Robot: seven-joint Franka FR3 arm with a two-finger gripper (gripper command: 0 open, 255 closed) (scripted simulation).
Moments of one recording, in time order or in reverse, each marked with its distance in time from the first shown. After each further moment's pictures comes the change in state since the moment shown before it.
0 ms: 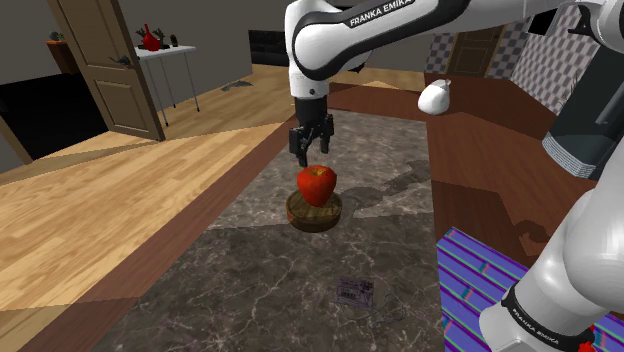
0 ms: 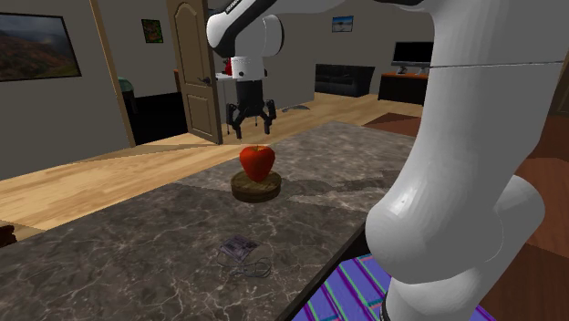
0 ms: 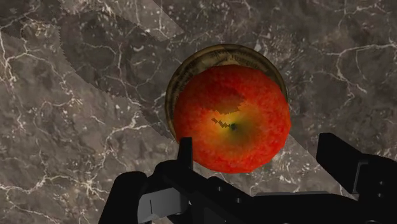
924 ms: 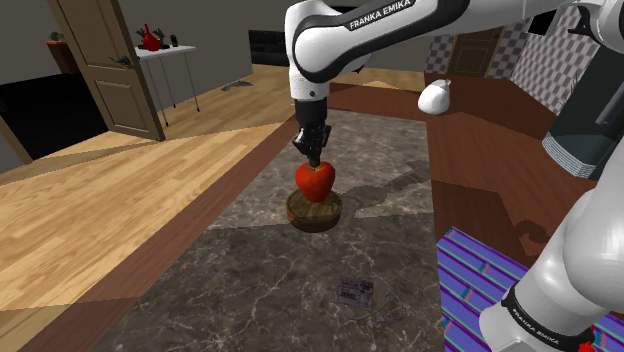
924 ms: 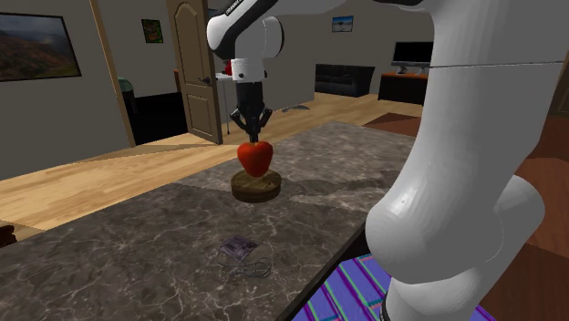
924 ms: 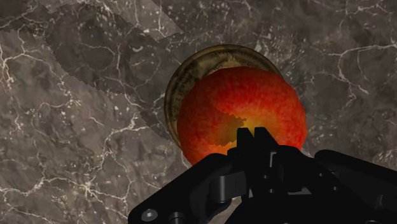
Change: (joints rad) arm 0.001 0.001 0.000 -0.010 0.000 0.010 0.001
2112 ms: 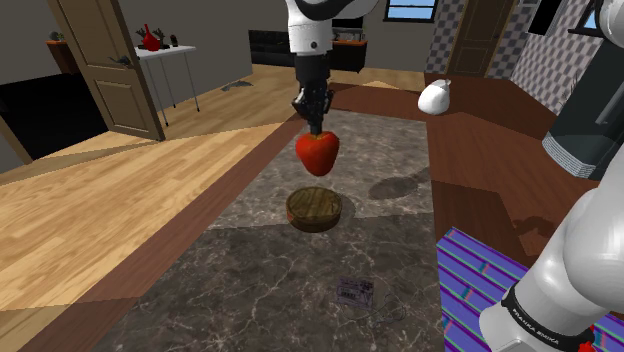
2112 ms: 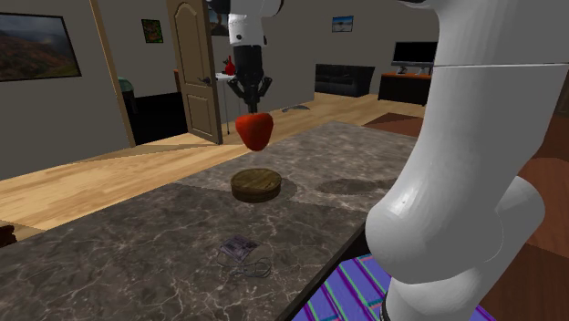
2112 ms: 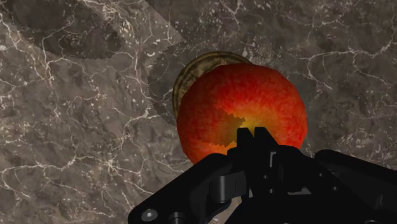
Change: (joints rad) arm -0.002 -0.026 0.000 0.203 0.005 -0.228 -0.002
